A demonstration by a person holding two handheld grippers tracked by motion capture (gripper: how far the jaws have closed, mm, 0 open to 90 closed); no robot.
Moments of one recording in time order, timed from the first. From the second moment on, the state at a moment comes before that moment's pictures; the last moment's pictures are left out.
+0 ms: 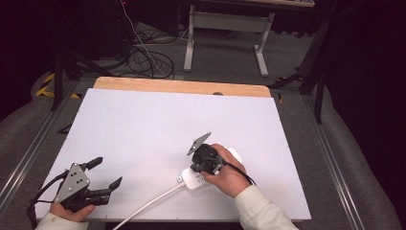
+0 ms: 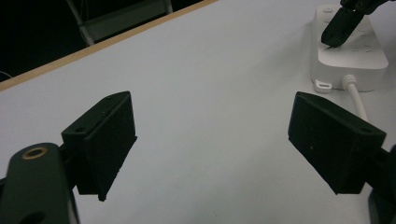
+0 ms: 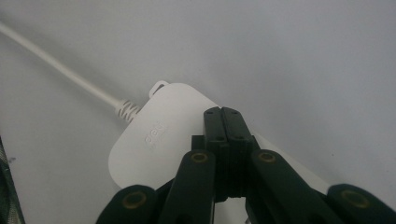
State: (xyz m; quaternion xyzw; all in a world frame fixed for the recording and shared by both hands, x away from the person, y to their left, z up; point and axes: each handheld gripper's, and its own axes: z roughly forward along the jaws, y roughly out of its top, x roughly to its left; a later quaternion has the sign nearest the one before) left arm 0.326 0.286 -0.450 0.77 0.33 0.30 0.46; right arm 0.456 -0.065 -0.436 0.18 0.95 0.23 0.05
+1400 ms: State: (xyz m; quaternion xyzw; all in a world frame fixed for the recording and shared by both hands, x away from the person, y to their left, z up) left arm 0.326 0.286 -0.449 0.77 0.33 0.30 0.46; right arm 0.449 -0.076 -0.409 0.17 0.94 0.29 0.08
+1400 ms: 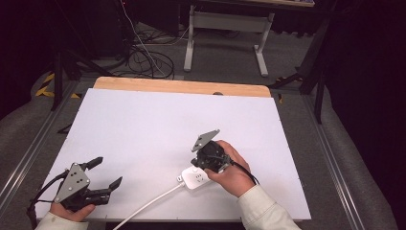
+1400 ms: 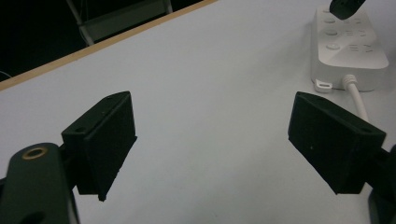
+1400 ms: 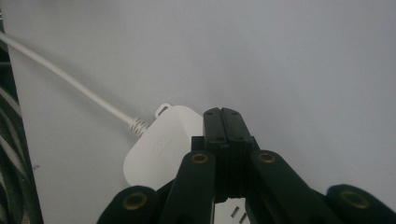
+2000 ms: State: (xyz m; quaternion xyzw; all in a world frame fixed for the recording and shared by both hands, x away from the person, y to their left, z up) left arm 0.326 0.286 -0.449 0.77 0.33 0.30 0.46; right arm 0.439 -0.079 -0.389 0.15 0.93 0.33 0.11
